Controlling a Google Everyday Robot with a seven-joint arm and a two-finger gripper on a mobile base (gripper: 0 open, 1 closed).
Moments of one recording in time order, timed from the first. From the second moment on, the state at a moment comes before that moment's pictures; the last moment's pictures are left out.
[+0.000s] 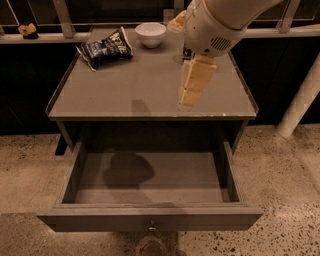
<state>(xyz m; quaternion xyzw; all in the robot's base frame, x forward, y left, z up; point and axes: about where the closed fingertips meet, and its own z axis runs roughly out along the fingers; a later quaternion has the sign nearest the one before) 0.525 -0.049 0.997 -0.72 0.63 0.00 0.29</state>
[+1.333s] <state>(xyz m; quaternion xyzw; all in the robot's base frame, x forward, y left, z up) 0.538 0.004 0.970 -0.77 0.58 0.04 0.26</state>
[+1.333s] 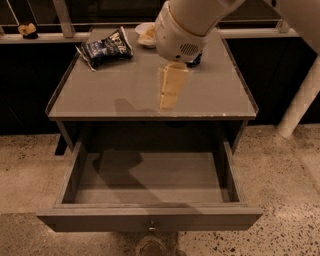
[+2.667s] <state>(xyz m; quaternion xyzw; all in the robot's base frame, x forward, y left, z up) 0.617 0.117 0.914 -0.79 0.55 0.05 0.27</state>
